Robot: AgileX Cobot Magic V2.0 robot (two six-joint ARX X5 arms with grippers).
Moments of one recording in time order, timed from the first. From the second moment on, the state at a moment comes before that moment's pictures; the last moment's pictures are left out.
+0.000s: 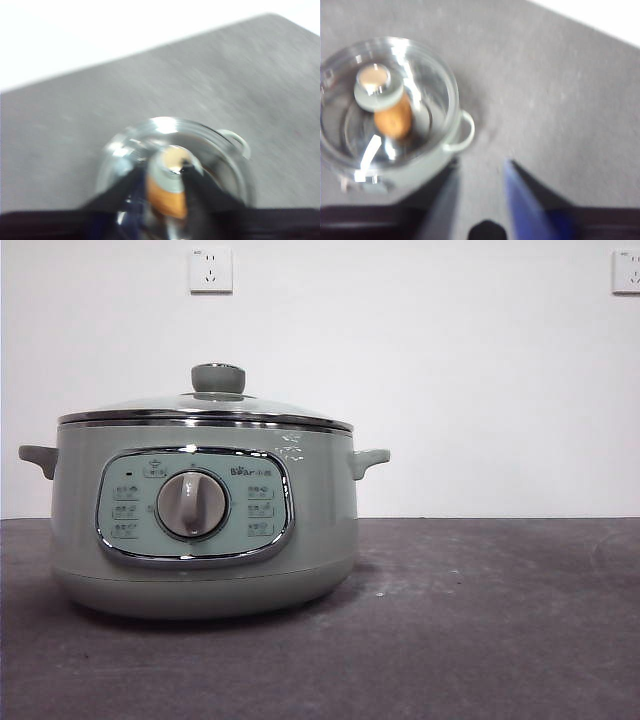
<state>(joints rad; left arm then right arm) -0.52 0.98 1.31 -0.74 -0.10 -0.03 0.73 1.32 1.73 -1.11 0.27 0.05</state>
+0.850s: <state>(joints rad) -0.52 0.46 0.63 -0.48 -0.18 -0.02 0.73 0.68 0.59 -0.26 0.27 0.10</state>
